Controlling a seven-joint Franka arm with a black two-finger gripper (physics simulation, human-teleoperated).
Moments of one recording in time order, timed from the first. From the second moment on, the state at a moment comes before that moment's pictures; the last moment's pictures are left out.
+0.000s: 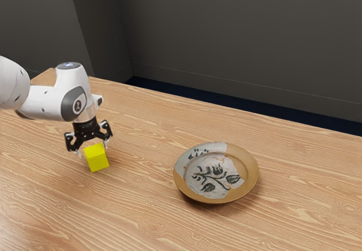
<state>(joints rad) -0.05 0.30 0.31 -2.08 -0.07 2.35 -0.70</state>
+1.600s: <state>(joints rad) -0.16 0.20 0.18 -2.02 -0.10 2.35 -0.82</state>
